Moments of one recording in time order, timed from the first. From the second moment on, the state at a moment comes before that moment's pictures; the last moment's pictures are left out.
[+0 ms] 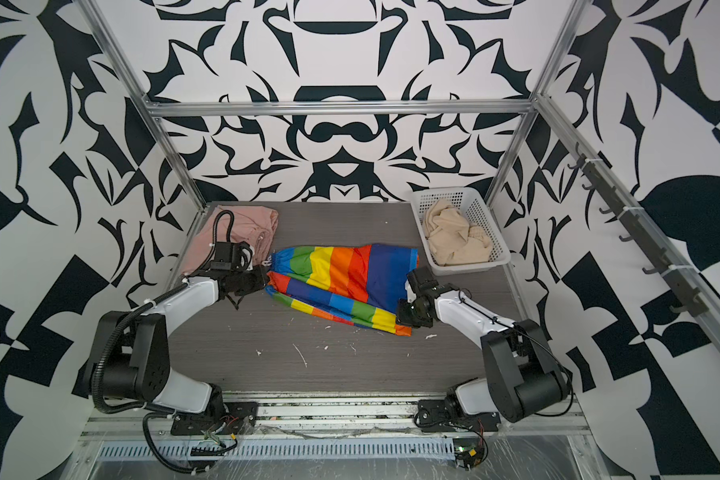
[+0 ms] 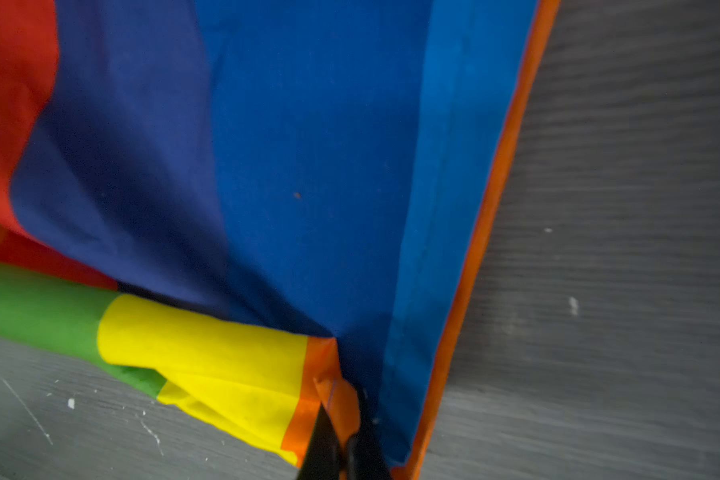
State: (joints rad) left arm -0.12 1.50 0.84 -0.29 0.24 -0.39; right arm 0.32 1.40 0.70 -0.54 -0.23 0.46
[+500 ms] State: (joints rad) left arm -0.12 1.34 1.00 -0.37 0.19 -0.46; right arm 0.32 1.21 0.90 -0.66 -0.25 0.45
